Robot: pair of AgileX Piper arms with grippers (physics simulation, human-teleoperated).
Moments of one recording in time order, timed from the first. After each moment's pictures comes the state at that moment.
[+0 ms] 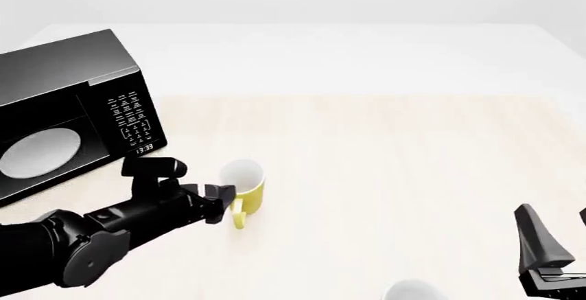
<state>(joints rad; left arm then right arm) -0.51 1.35 -0.42 -0.28 -0.37 0.00 0.01 0.00 0.00 0.00</state>
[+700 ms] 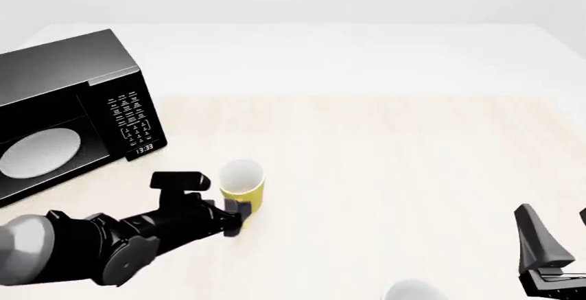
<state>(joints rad) -0.56 1.54 -0.43 -0.37 -0.41 0.00 0.01 0.00 0.00 0.00</state>
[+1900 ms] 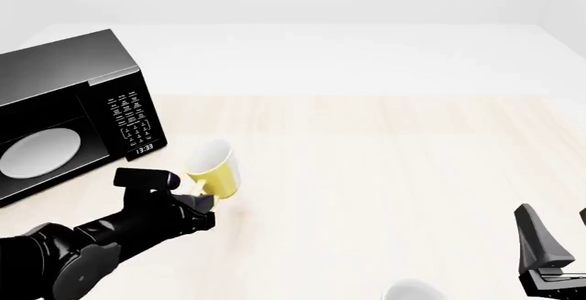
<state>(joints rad) -0.49 1.33 -0.35 -0.31 -0.32 0.00 0.01 0.00 0.00 0.00</state>
